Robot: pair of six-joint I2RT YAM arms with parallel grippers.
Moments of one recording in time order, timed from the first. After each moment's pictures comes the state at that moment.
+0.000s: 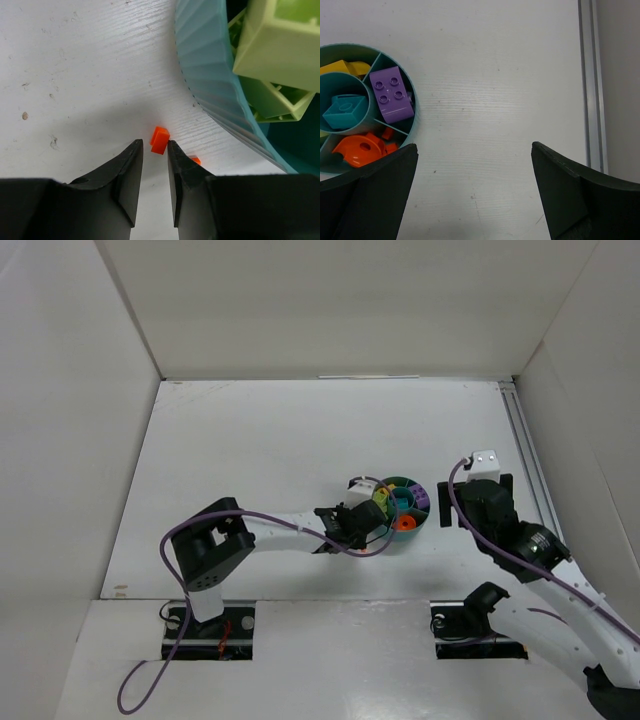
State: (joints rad) left arm -1.15 1.76 1.01 -0.26 -0.40 -0.75; right arm 0.61 0.66 0.81 -0.81 0.62 0.18
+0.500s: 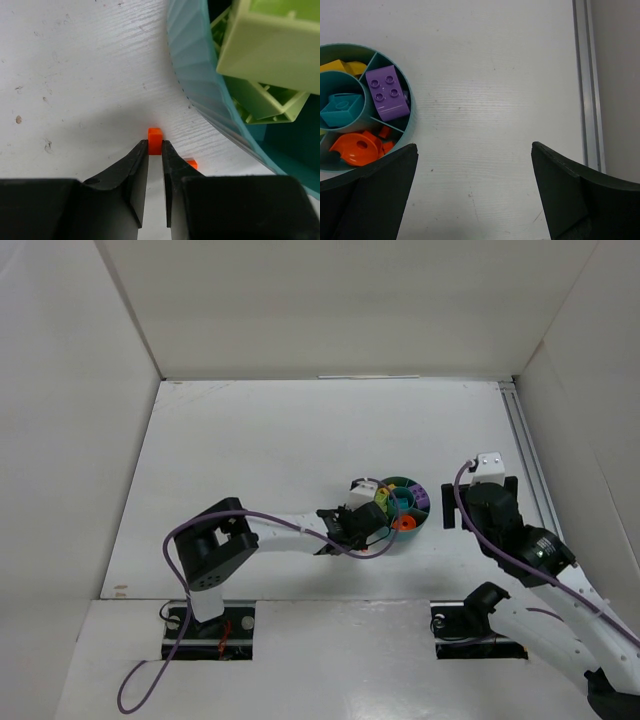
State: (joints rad) left arm -1.16 1.78 1.02 -0.24 -0.41 -0.75; right arm 0.61 0.63 0.81 -0.83 0.63 0.19
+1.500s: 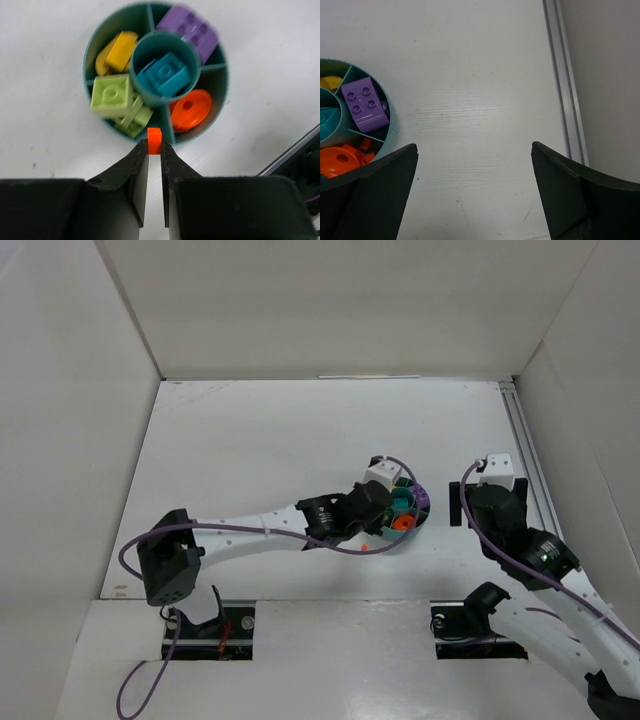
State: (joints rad) left arm -1.20 1.56 1.14 -0.27 -0.36 -0.53; right arm 0.61 0.60 0.81 -0.84 0.72 0.19
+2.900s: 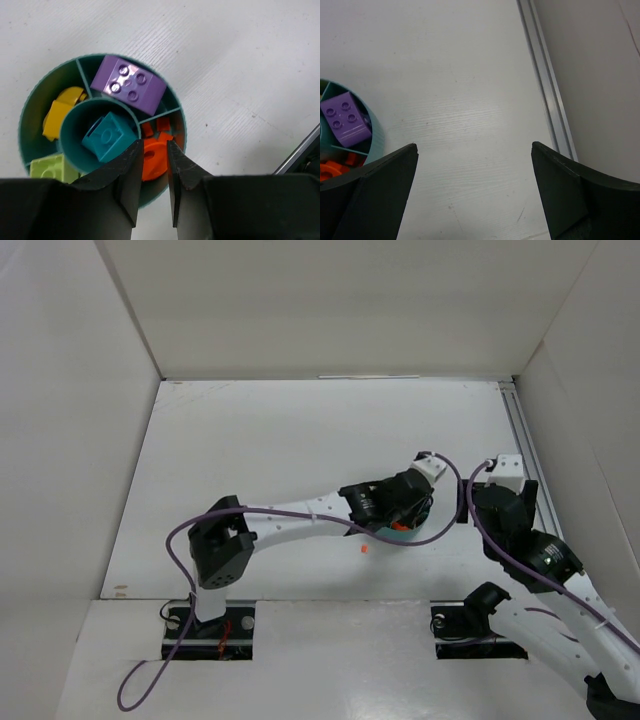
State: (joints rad) left arm -1.20 1.88 1.51 -0.30 -0.25 -0.36; right arm 0.60 0.58 0.81 -0.84 0.83 0.23
